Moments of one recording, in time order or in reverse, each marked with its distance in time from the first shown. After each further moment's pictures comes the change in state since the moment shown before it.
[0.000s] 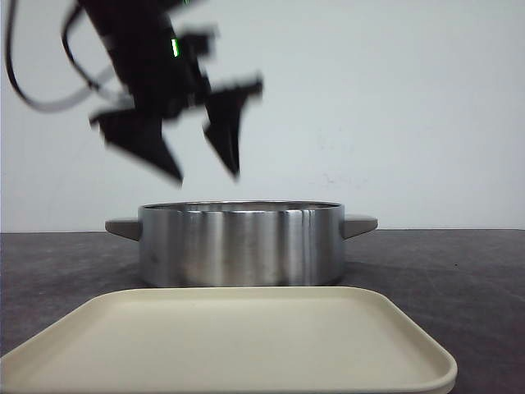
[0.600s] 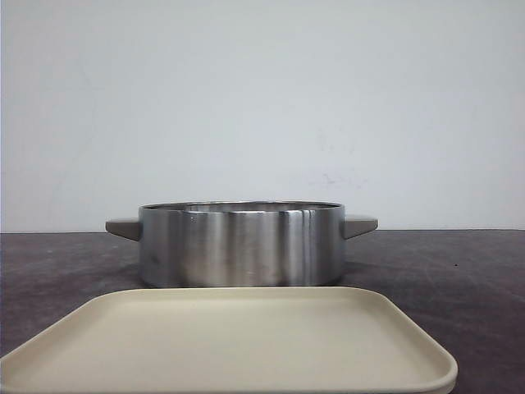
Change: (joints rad) left arm -0.147 -0.672 -0.166 -0.097 -0.227 -0.014; right arm 0.000 -0.240 -0.816 0.686 -0.158 0.020
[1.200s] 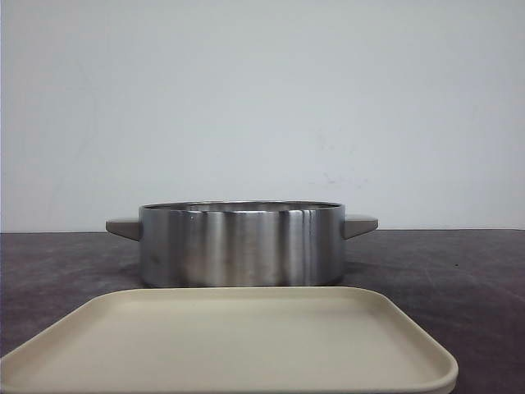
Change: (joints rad) left arm 0.000 -0.261 -0.080 -0.124 -0.001 -0.078; right arm 0.001 -0.013 -0.033 0.006 0.000 0.008
